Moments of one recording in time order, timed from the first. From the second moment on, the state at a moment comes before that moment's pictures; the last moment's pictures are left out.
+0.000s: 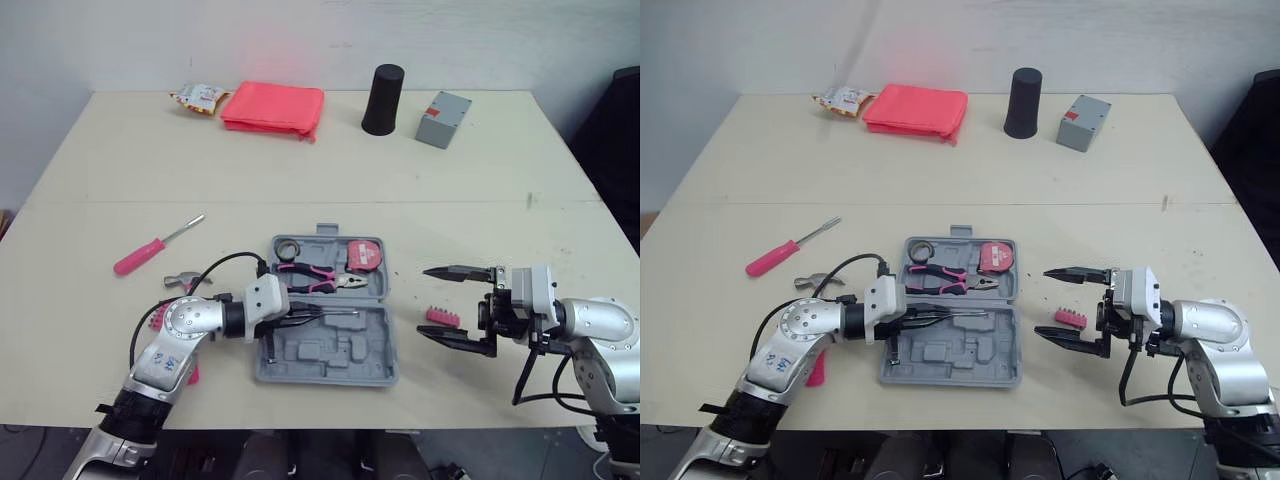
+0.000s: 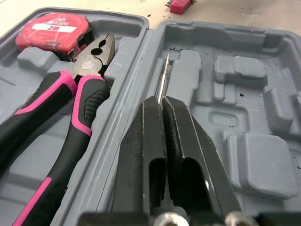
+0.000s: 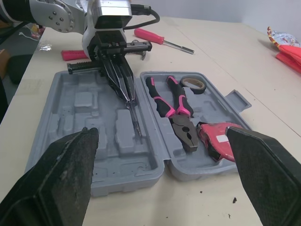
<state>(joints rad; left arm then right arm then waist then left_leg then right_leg) -0.28 0.53 -0.21 -0.10 -0.21 0.12 -0.94 -0.12 -0.76 -0.13 -0.12 0.56 -0.04 1.29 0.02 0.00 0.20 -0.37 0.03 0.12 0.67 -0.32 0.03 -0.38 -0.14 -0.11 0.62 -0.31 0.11</state>
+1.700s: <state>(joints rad) 0.40 0.83 1.09 0.36 -0.46 0.04 -0.88 -0.21 -0.95 -0.41 0.94 0.38 -0.60 1.40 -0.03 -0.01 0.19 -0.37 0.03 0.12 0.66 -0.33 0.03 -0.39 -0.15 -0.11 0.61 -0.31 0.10</state>
